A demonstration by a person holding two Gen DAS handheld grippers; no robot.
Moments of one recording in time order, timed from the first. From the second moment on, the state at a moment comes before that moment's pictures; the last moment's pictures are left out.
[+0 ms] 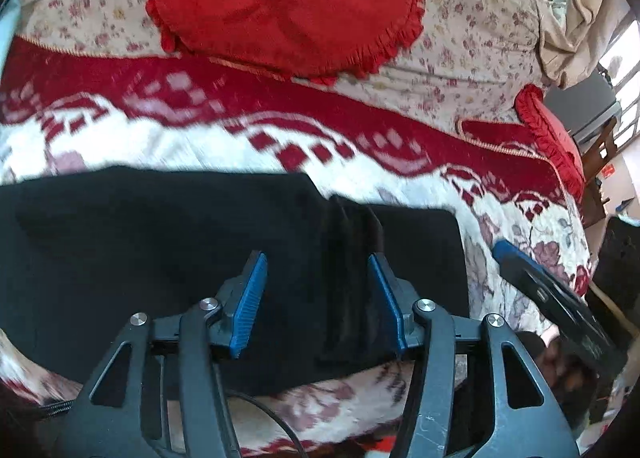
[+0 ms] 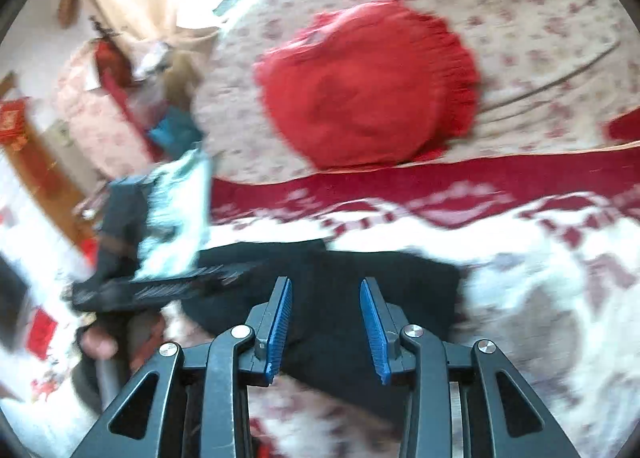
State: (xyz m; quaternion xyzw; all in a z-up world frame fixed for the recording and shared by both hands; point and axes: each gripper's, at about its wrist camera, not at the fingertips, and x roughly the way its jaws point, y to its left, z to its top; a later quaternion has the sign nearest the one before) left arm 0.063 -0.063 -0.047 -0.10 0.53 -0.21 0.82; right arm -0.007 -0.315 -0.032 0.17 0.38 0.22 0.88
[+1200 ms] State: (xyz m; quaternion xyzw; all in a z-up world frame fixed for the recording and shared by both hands) left arm 0.037 -0.086 -0.071 -0.06 0.52 -0.12 0.85; right arm -0.002 -0.275 -0.055 0.07 0.43 0.19 0.88
